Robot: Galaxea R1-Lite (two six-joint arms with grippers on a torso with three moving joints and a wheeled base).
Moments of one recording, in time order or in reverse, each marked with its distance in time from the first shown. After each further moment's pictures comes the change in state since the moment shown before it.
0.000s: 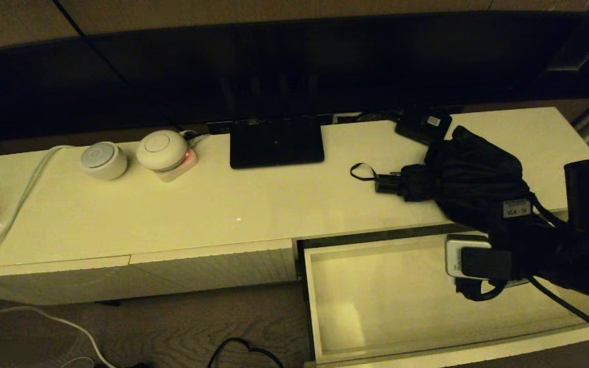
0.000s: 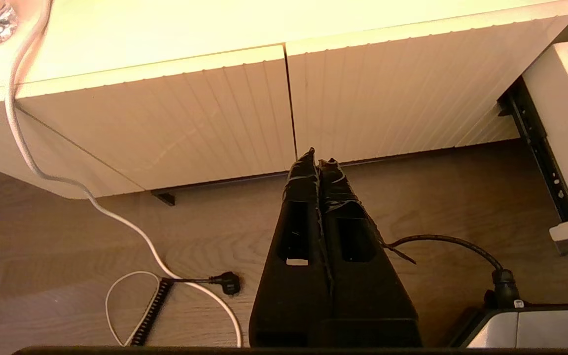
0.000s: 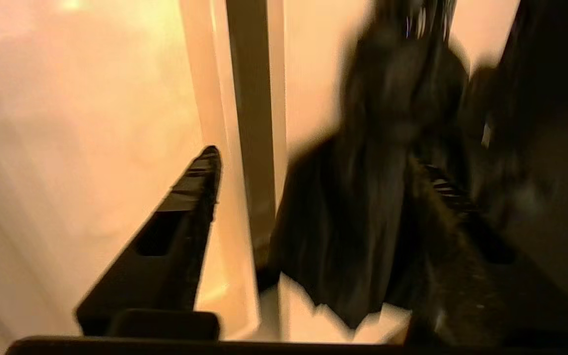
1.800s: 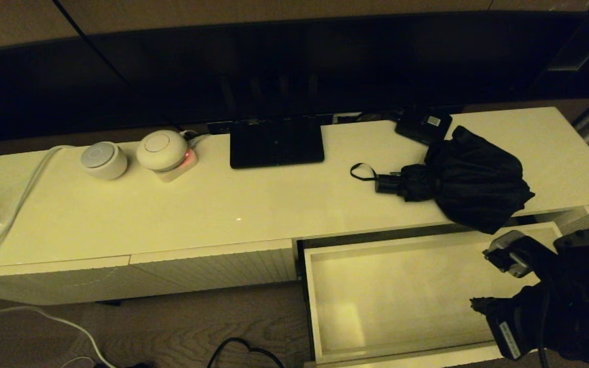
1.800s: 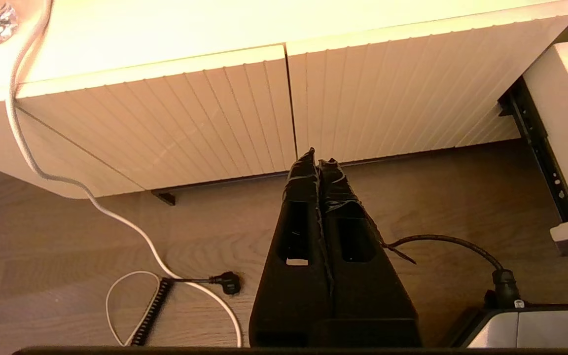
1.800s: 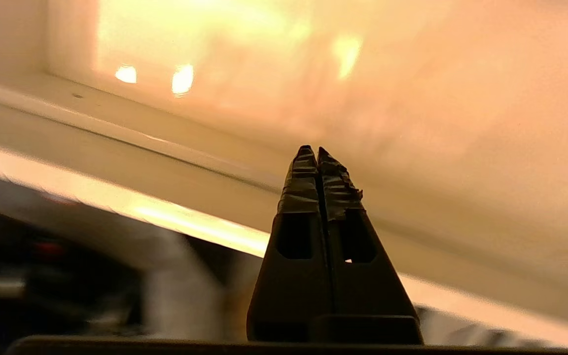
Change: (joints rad) left arm 0.000 0.000 0.000 0.000 0.000 0.000; right arm 0.029 -0.083 0.211 0.171 0.003 1.360
